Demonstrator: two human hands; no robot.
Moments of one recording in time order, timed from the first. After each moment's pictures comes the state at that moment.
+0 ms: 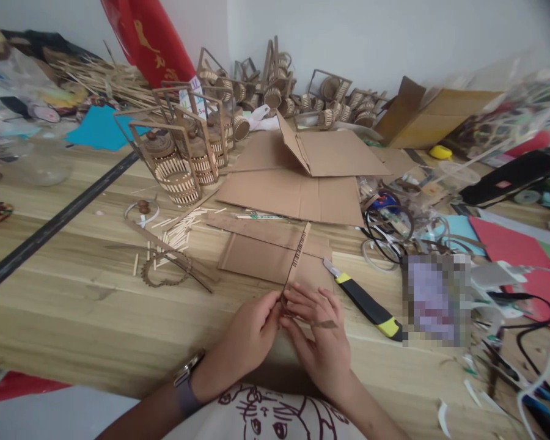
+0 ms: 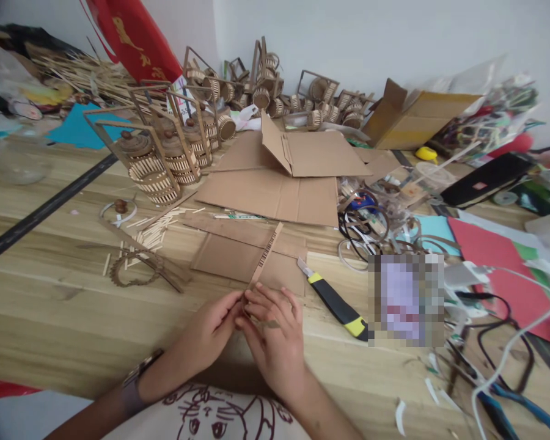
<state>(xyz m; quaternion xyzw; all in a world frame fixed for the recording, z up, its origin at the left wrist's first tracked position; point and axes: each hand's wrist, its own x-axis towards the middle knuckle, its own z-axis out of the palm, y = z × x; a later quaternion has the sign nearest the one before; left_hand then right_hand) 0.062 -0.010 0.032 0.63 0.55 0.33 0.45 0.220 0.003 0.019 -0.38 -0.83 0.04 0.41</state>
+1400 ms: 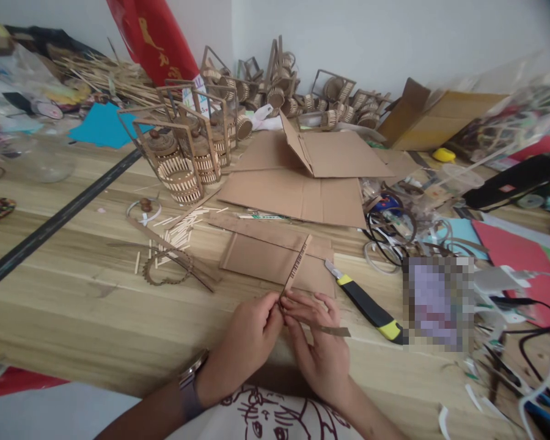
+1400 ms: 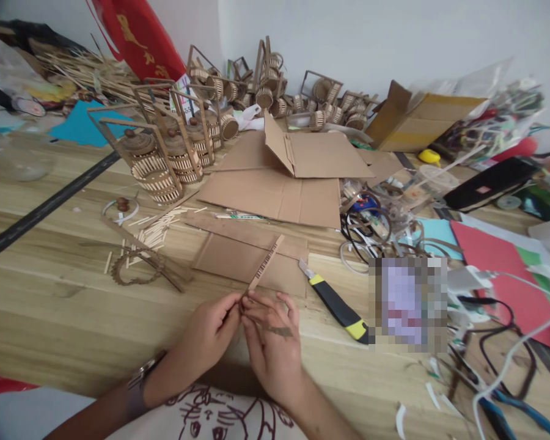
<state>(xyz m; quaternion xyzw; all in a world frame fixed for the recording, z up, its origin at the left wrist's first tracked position) 0.063 -0.011 0.034 0.65 0.60 0.29 0.36 0.215 0.000 0.022 -0.38 -0.82 0.06 0.42</state>
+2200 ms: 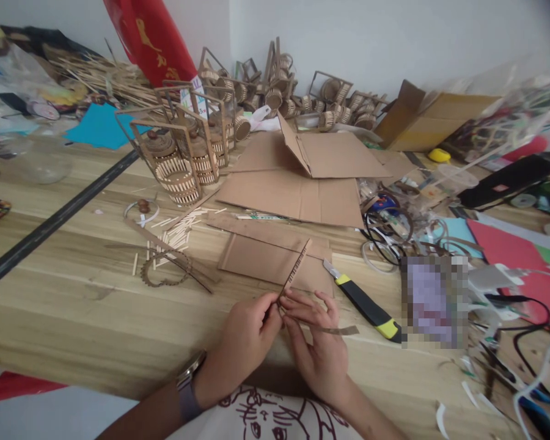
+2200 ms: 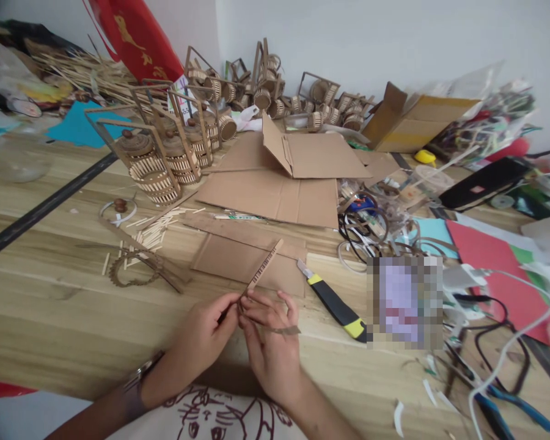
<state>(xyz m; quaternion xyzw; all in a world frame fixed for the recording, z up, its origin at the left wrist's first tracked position) 0.062 -0.013 0.038 0.65 0.60 0.31 0.34 0.213 0.001 0.021 -0.38 -0.81 0.07 0.44</state>
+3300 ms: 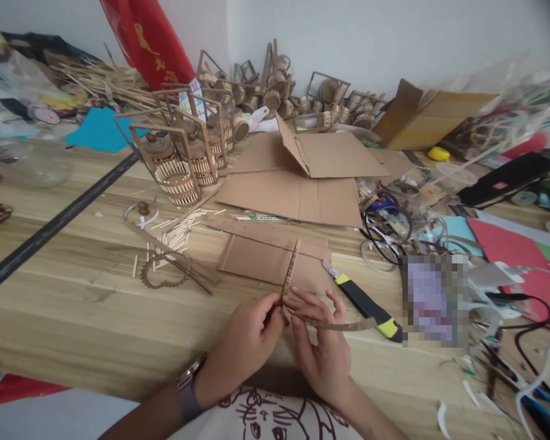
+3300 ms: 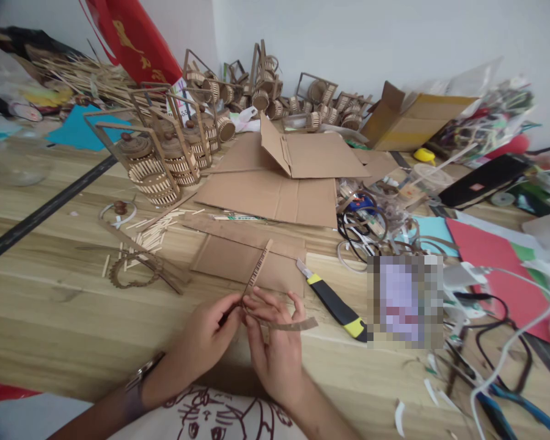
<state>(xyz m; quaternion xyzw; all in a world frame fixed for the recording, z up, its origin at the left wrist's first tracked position) 0.064 -0.012 0.038 0.64 0.58 0.33 0.39 0.216 0.000 0.024 -0.39 -0.80 0.07 0.44</state>
